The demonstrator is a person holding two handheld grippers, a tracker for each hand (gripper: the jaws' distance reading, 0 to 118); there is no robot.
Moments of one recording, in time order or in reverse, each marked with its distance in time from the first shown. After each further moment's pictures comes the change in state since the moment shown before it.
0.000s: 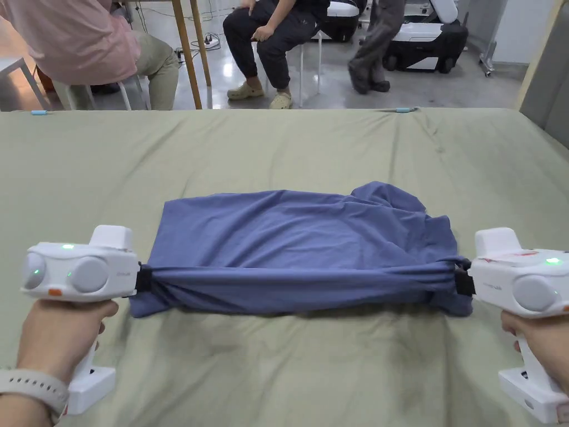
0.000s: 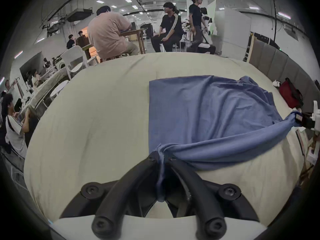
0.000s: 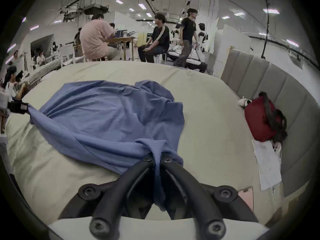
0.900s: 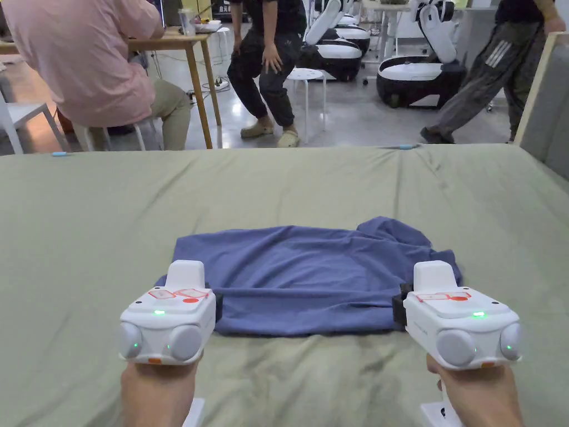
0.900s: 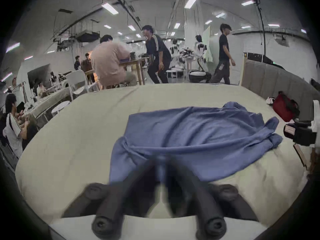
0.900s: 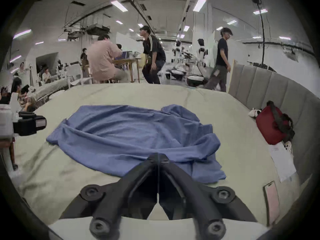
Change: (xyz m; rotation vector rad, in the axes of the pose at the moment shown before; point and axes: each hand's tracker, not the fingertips) left arm 0.086 -0.034 0.030 0.306 0.009 0.022; right arm -0.097 -0.009 0.035 0.207 0.066 -0.089
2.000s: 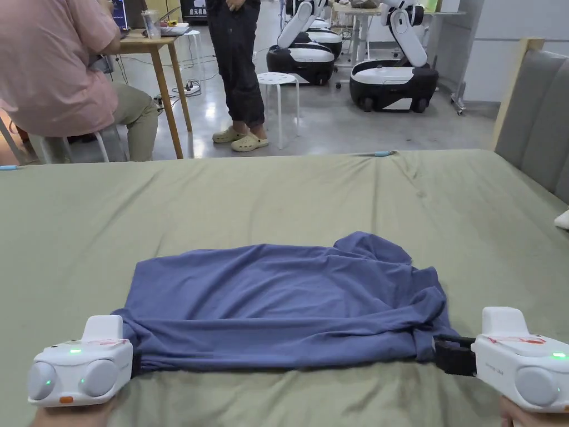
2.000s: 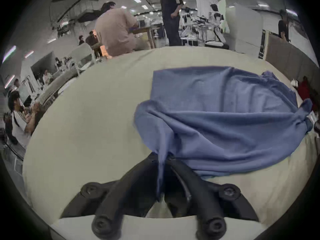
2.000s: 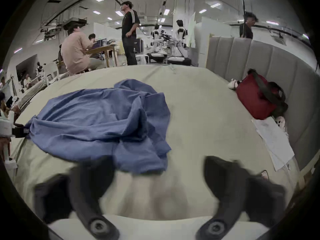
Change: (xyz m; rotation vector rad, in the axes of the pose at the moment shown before) left arm -0.068 -0.021 -0.103 -0.261 0.120 -0.004; right arm 0.132 -0.030 -0.057 -0.174 -0.121 -0.116
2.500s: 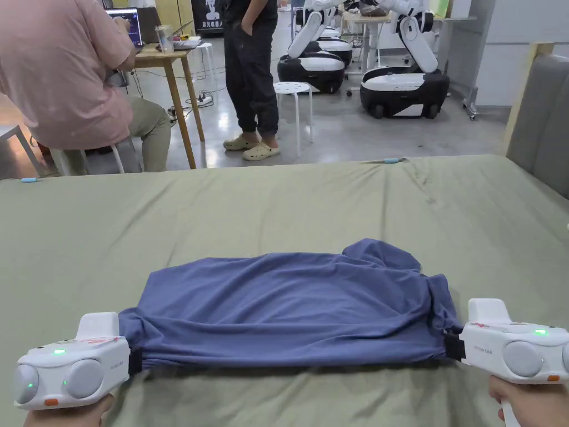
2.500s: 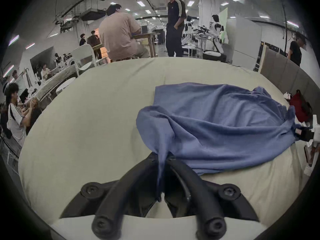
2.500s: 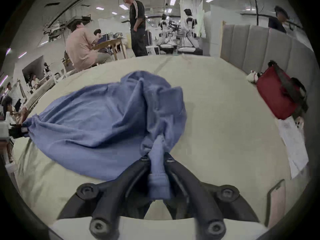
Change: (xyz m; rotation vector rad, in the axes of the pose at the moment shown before) left arm -0.015 0.009 0.044 0.028 -0.061 0.055; right arm 0.005 0.016 -0.018 -0.037 0.112 -0.012
